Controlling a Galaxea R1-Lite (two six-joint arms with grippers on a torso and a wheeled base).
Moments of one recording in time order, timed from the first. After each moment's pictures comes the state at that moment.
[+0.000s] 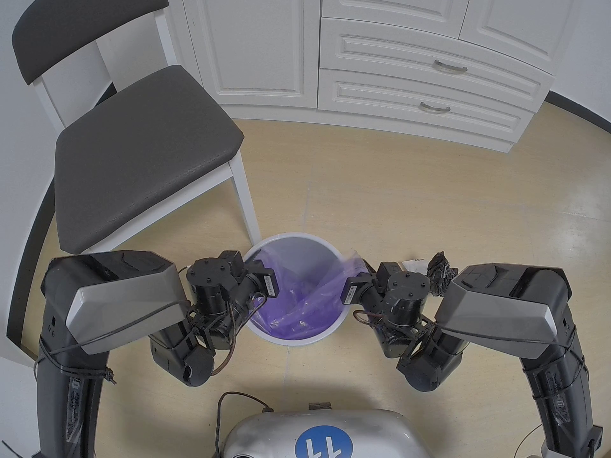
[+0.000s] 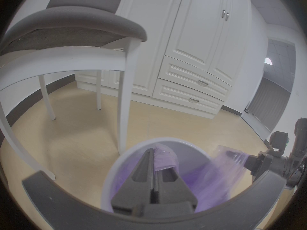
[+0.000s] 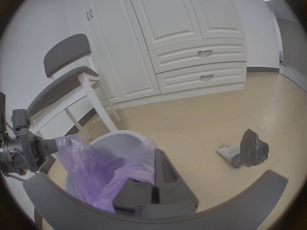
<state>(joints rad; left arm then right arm) -0.50 2.42 -0.87 -1.53 0.21 -0.17 0.62 2.52 -1.01 -1.55 -0.43 0.20</state>
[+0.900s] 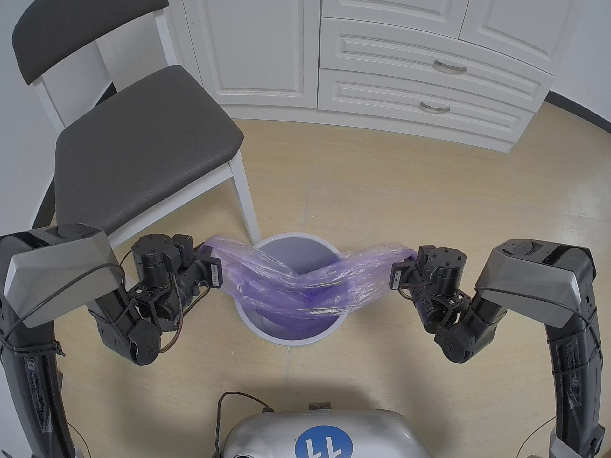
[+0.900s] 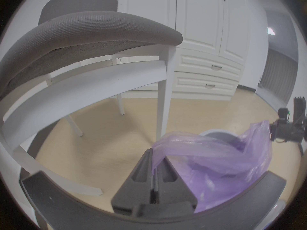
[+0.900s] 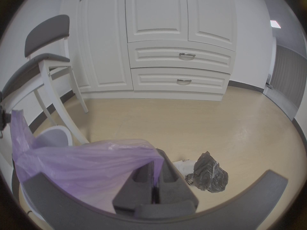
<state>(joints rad) -0.31 2.24 -0.74 -1.37 0.16 0.03 0.42 2.46 -0.97 -1.41 -0.43 0.04</state>
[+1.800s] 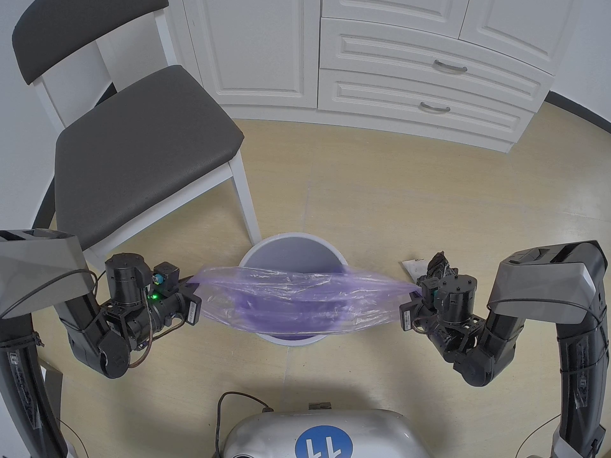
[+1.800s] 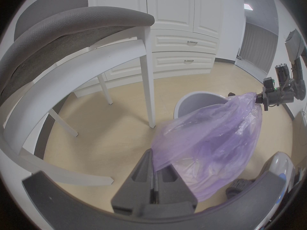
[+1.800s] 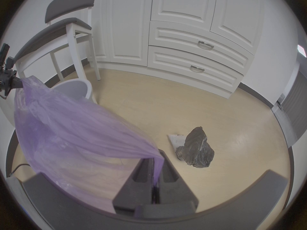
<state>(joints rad) -0.21 2.16 -0.53 -1.31 -0.07 0.26 0.43 2.39 -0.69 -1.42 -0.36 -0.10</state>
